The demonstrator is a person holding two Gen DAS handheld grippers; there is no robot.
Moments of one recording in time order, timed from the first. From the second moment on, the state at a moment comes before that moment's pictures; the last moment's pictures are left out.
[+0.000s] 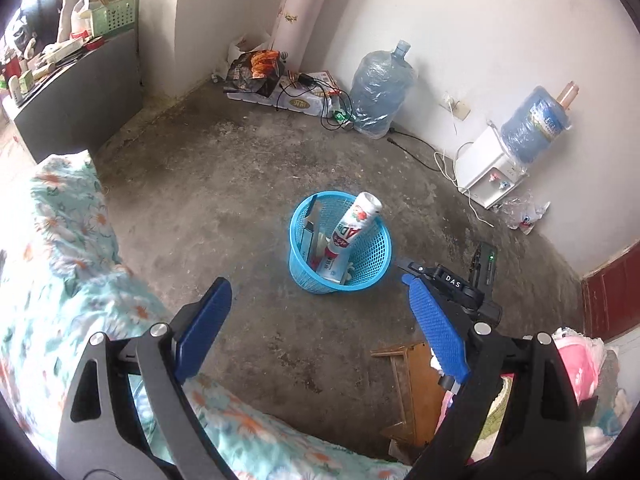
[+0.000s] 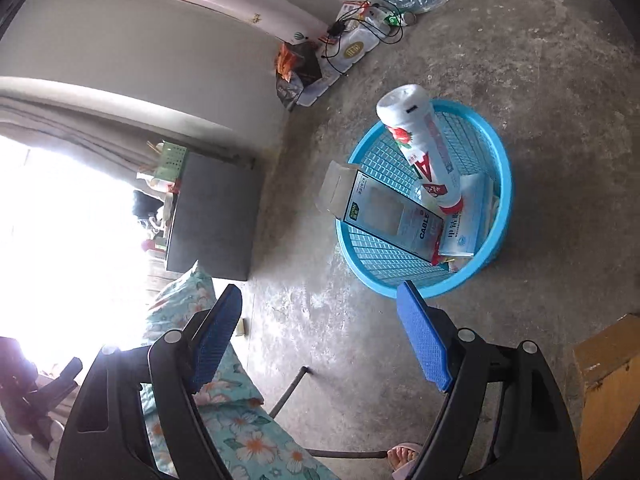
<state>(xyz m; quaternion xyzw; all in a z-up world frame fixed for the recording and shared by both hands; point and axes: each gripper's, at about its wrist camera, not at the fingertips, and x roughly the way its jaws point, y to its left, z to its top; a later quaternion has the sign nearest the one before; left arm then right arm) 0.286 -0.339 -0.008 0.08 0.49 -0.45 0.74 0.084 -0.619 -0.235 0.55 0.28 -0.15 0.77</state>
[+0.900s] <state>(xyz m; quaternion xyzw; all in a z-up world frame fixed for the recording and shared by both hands) 0.139 0.074 0.076 -0.09 0.37 -0.24 0.89 0.050 -0.459 -0.051 0.39 0.26 -0.01 0.88</state>
